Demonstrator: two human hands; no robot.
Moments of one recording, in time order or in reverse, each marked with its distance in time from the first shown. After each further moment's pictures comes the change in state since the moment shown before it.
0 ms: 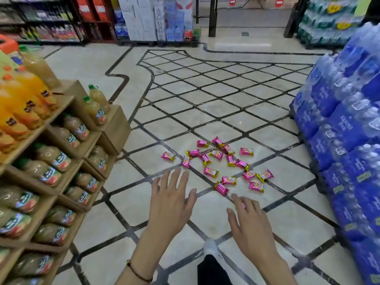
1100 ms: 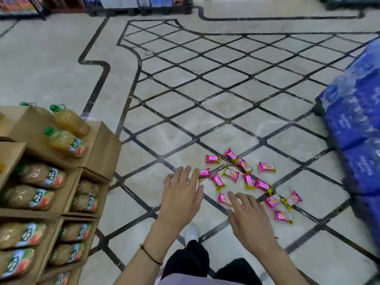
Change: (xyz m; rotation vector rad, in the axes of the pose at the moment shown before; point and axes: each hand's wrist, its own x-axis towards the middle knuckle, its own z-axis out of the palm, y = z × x) left_hand 0.500 -0.175 0.129 -0.094 -0.094 0.143; right_hand 0.507 -0.067 0.083 -0.115 -0.146 -0.050
